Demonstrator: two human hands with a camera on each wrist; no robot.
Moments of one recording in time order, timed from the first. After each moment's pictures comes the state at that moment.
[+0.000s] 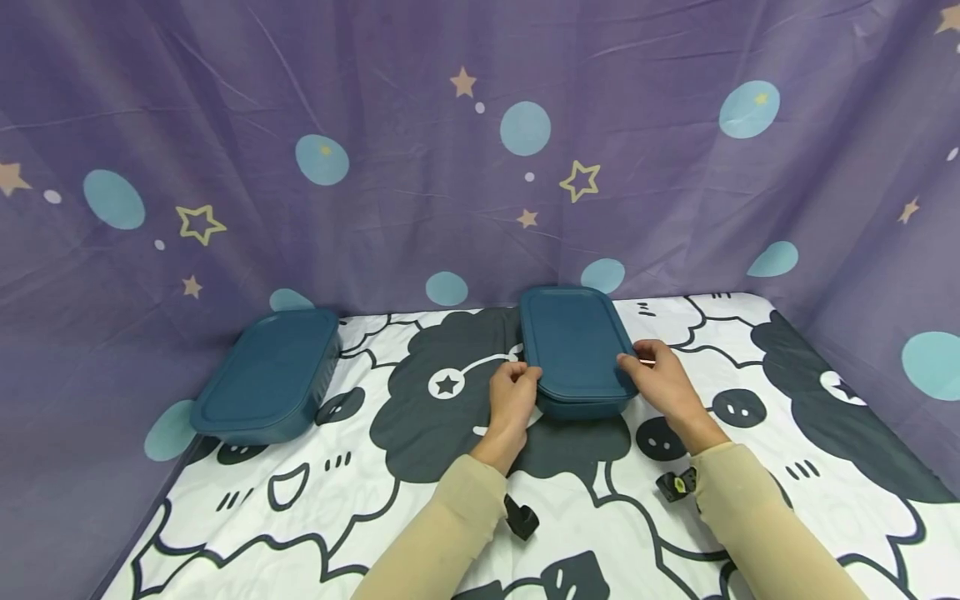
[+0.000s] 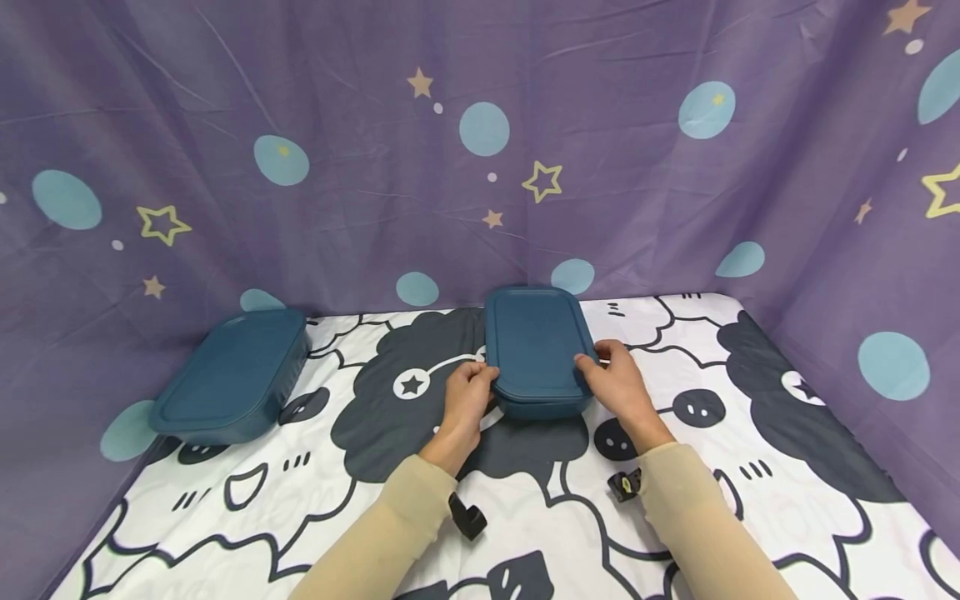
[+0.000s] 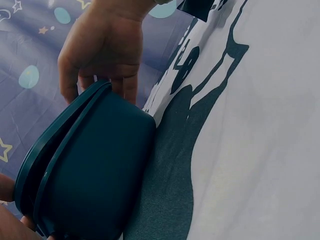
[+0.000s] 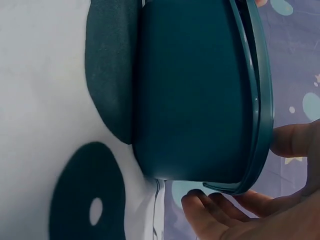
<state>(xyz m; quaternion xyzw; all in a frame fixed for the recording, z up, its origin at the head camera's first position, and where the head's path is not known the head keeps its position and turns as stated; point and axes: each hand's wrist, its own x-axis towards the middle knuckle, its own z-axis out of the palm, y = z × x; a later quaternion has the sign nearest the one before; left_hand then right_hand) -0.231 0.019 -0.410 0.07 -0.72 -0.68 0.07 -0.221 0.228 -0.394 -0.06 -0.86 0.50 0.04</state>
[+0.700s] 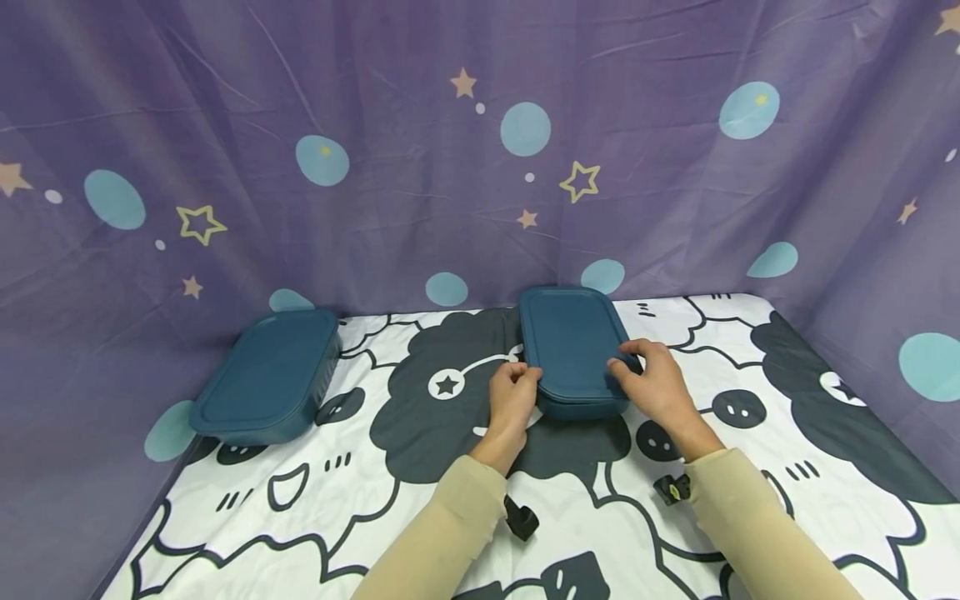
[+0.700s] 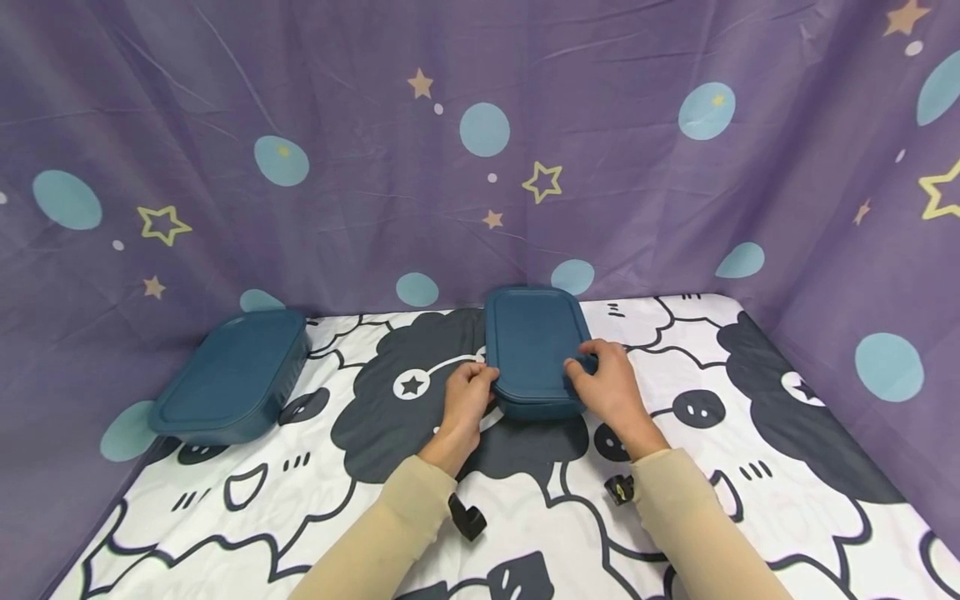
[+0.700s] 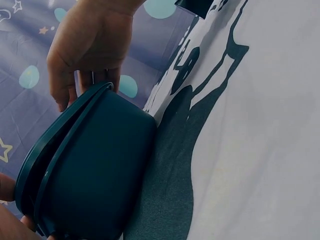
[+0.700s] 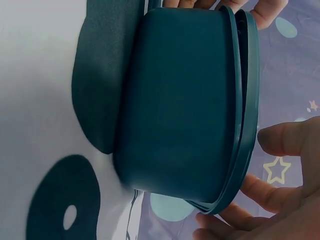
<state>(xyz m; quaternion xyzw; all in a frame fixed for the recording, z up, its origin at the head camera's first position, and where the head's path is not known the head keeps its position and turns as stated) -0.230 0.019 -0.409 0.07 -0.73 -0.68 0.07 -0.213 0.216 -0.390 0.01 -0.91 0.40 0.14</state>
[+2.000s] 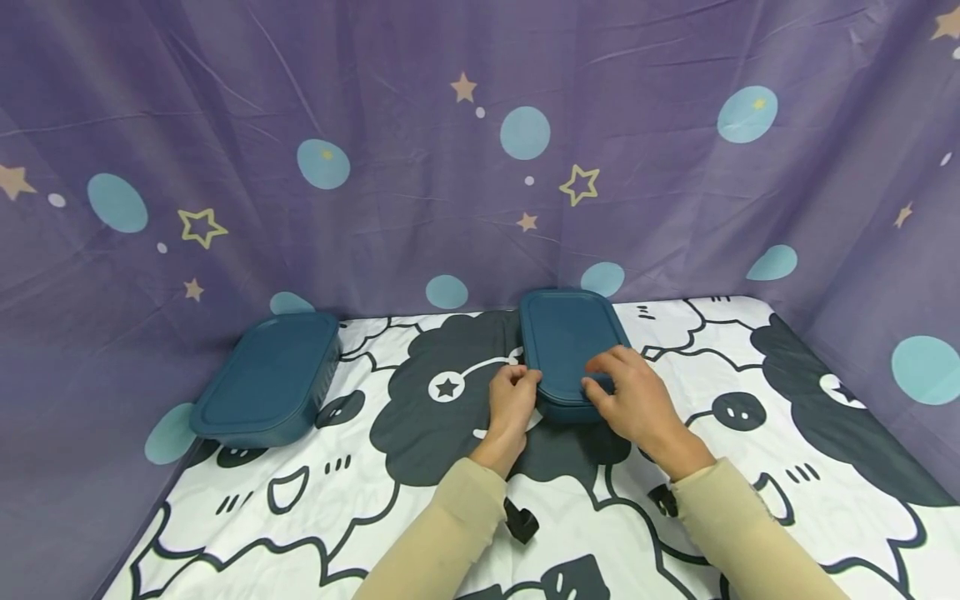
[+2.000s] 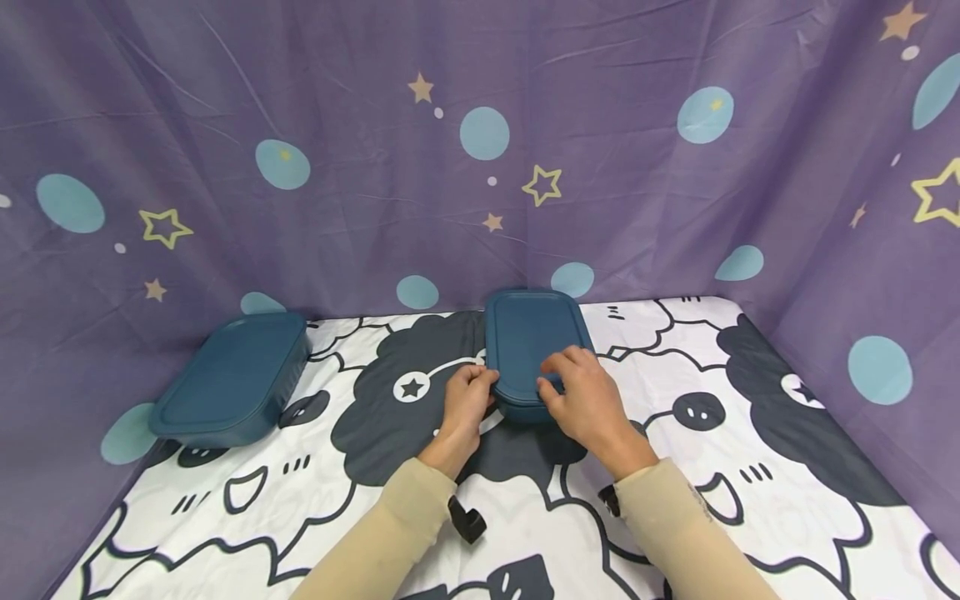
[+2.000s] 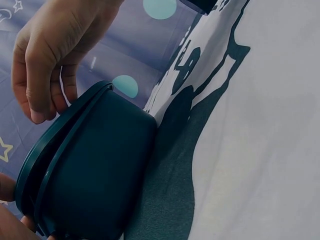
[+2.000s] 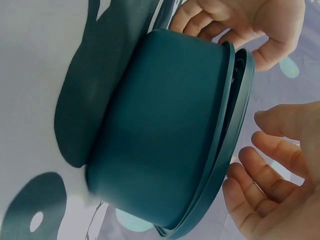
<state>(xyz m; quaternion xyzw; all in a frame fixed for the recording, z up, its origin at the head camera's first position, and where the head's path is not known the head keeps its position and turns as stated) -0.230 0.018 -0.411 0.07 -0.73 -0.68 0.07 -0.196 0.186 -0.387 0.17 -0.91 0.26 0.28</state>
